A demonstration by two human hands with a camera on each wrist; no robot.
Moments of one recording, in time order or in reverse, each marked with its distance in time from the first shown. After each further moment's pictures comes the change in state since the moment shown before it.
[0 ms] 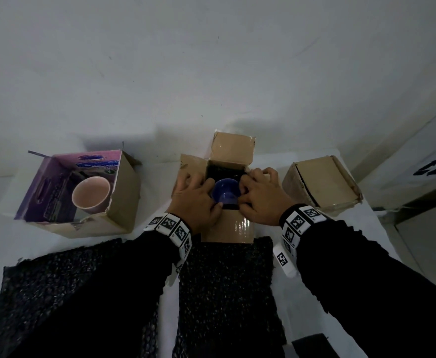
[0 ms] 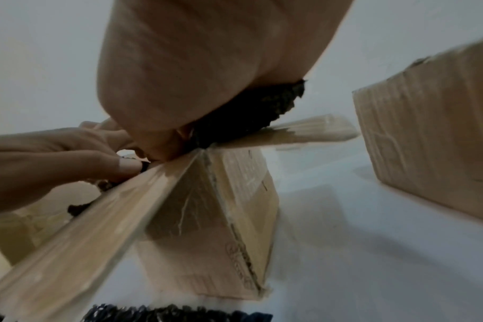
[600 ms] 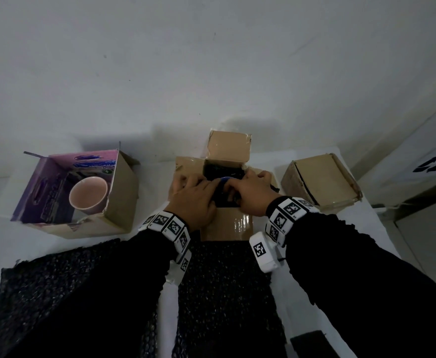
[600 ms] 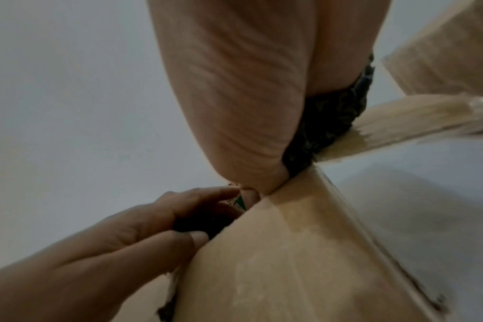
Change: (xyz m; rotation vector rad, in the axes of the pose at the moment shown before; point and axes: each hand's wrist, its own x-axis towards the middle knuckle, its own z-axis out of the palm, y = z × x) left_hand 0.009 -0.007 0.022 -0.236 -0.035 -0.030; right_hand 0.025 -0.015 -0.016 0.307 -0.265 0.255
